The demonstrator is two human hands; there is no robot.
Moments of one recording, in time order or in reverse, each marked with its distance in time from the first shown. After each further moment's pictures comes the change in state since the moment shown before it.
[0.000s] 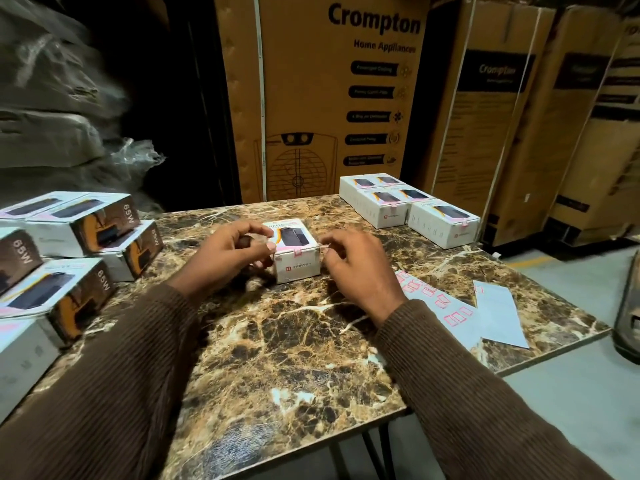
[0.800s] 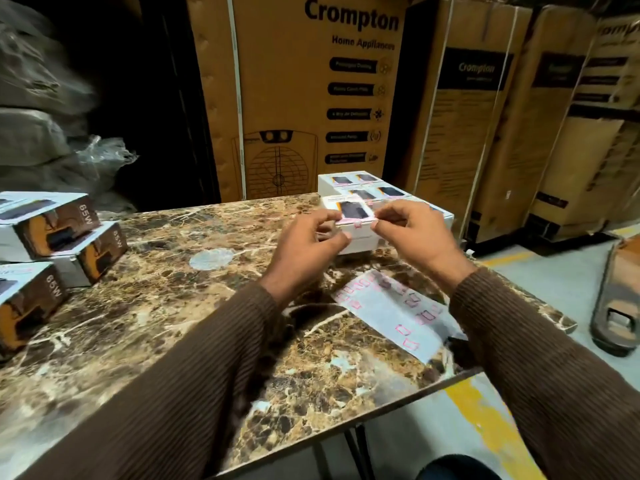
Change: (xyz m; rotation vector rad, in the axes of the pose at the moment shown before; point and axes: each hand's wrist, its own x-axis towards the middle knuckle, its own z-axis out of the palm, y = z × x) left_hand 0.027 0.057 0.146 0.001 0.052 0.176; right_hand 0.020 0.070 -0.099 0.027 0.150 0.109
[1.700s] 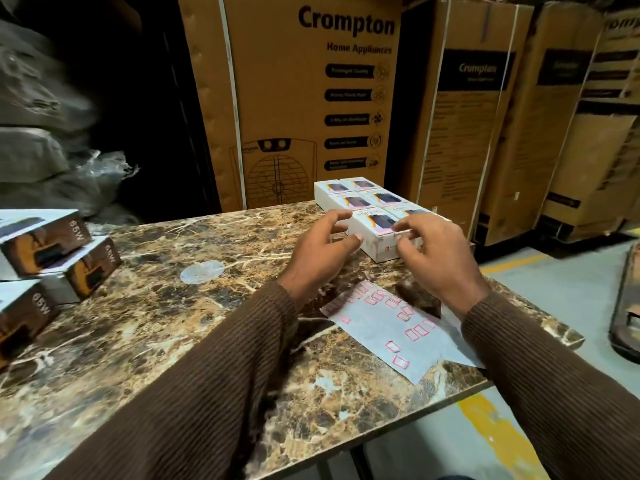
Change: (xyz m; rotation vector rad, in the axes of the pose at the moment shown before) left_hand 0.026 0.006 0.035 -0.124 -0.079 -0.089; right_hand -0.002 0.048 -0.016 -0.255 0.133 -0.198
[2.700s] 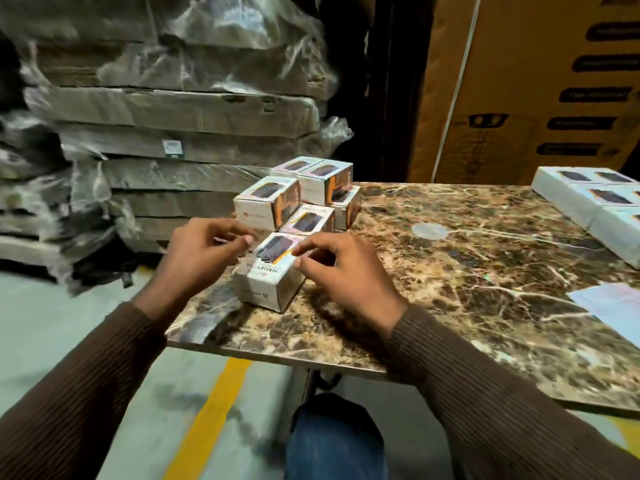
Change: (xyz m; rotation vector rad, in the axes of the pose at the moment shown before) left_hand -0.336 0.016 -0.373 0.555 0.630 -0.294; right_hand -0.117 -0.386 0.136 0.722 -0.567 -0.338
